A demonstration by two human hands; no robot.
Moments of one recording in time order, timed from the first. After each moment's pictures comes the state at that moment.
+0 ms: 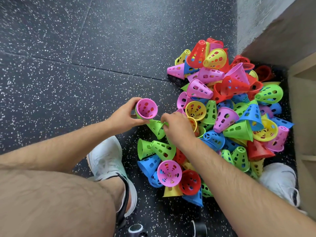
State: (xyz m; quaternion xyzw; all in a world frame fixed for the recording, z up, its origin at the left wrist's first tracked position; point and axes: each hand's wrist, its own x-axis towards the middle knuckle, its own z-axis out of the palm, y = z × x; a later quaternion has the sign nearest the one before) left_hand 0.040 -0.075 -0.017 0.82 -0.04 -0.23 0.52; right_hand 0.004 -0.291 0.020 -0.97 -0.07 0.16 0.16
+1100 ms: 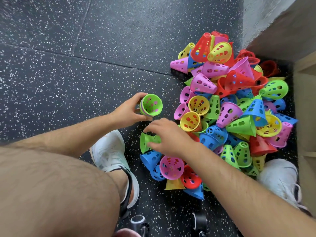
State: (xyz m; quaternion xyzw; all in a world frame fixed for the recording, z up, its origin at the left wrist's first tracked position) left_hand 0.038 -0.073 -0.027 0.80 -0.07 -0.25 0.54; right_hand -0.030 -0.273 0.033 -0.91 -0.26 0.23 0.22
